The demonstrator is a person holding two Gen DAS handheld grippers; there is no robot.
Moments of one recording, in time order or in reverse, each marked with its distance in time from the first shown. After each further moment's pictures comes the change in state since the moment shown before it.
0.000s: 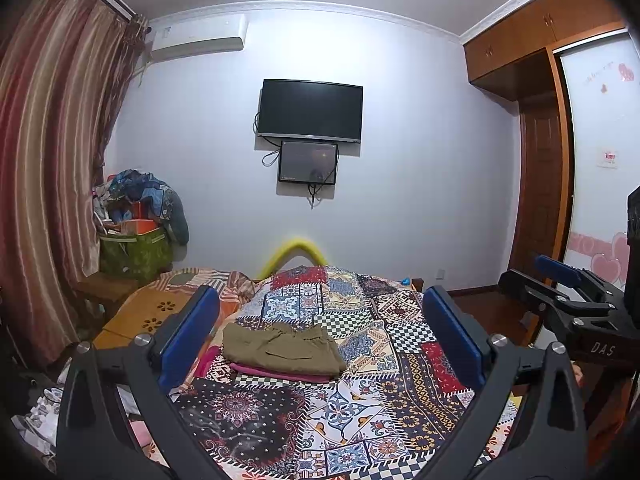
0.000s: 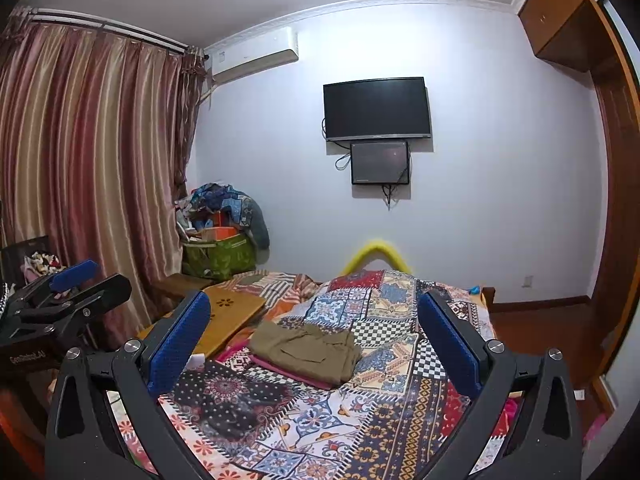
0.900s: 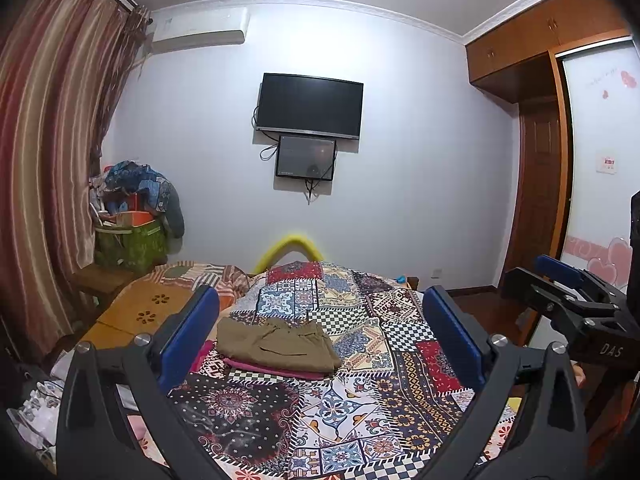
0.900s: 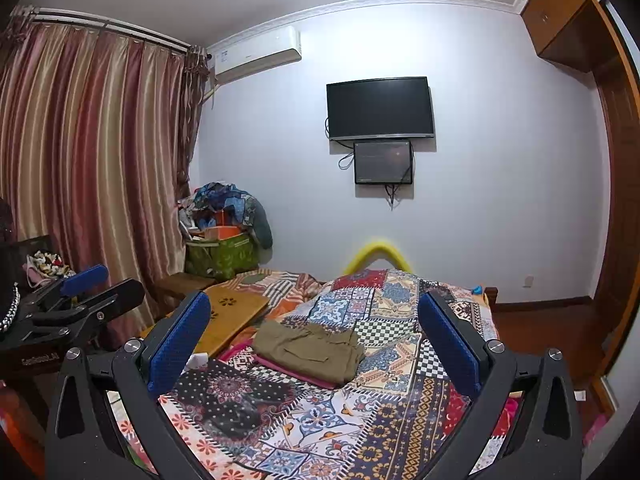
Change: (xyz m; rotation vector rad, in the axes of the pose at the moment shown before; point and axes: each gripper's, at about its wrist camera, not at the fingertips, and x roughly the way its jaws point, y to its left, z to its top) left arm 0.007 0.008 -0.003 -0.028 0.015 -0.020; right arm -0.005 0.003 0.006 -0.001 0.005 0.011
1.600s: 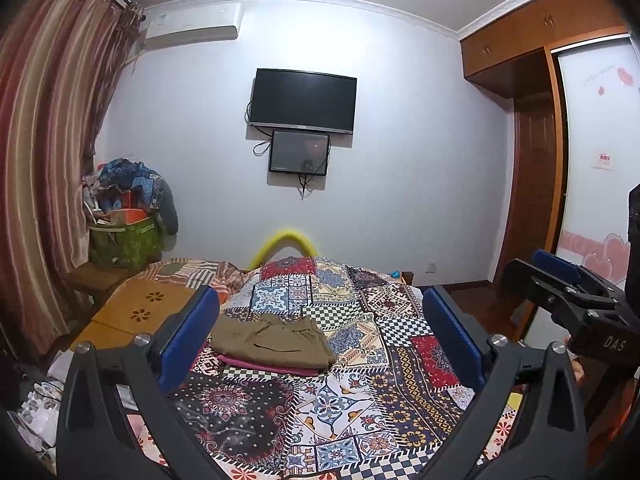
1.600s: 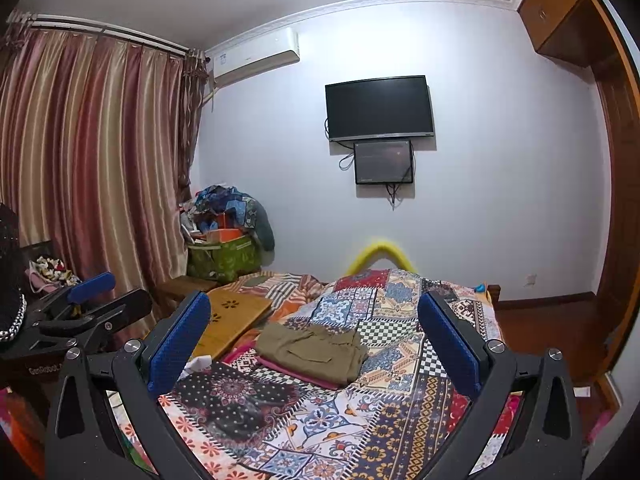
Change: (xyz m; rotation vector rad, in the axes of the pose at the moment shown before) left arm 0.005 0.000 -0.002 0.010 0.020 -0.027; right arm -0.002 -0.003 0.001 0.018 -0.003 0.010
